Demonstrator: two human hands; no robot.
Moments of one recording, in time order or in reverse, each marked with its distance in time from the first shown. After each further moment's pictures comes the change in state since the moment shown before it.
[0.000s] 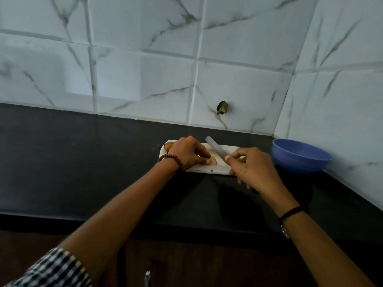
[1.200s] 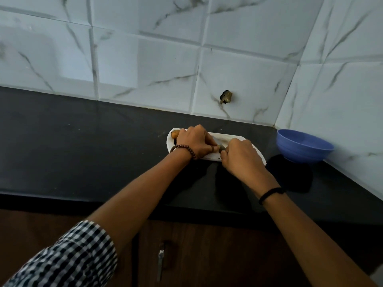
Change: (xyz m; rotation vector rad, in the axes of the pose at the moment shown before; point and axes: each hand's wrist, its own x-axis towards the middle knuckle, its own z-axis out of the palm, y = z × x) left_hand -0.006 0.003 0.008 0.078 0.153 -0.049; right_hand -0.016 -0.044 0.026 -0.419 -0.019 -0.019
